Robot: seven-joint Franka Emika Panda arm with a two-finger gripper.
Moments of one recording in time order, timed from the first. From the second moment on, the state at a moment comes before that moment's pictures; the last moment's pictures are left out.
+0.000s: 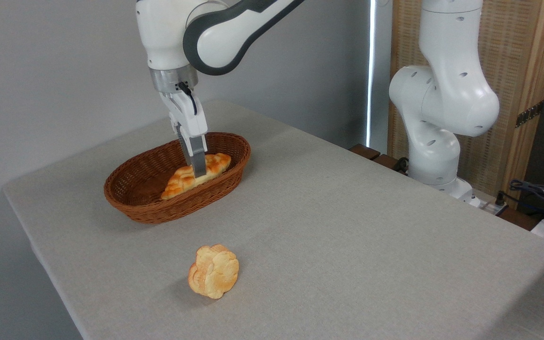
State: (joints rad) arm -0.14 -0.01 -0.41 -2.03 -0.07 2.07 0.46
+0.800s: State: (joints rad) arm -0.13 -0.04 -0.21 -1.81 -0.07 1.75 0.67
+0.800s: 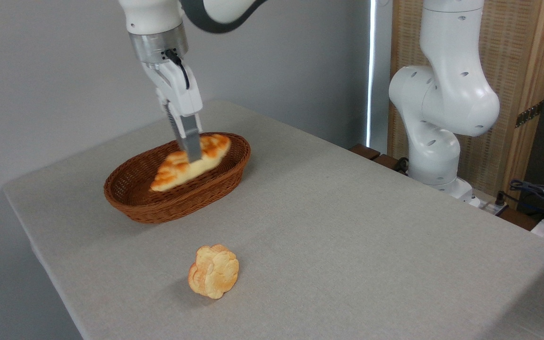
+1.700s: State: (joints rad) arm -0.05 -0.05 -0.20 -1.99 0.17 1.70 0.76
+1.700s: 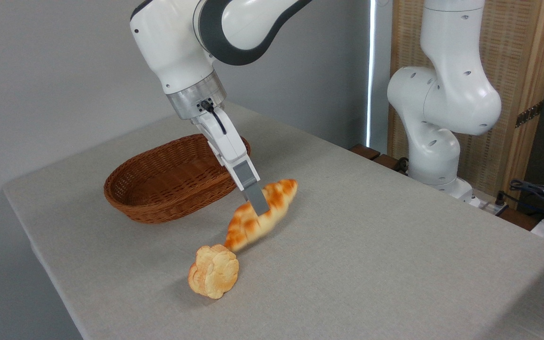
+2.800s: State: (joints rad) arm -0.05 -0.03 -0.04 -1.66 -0.01 1.66 0.66
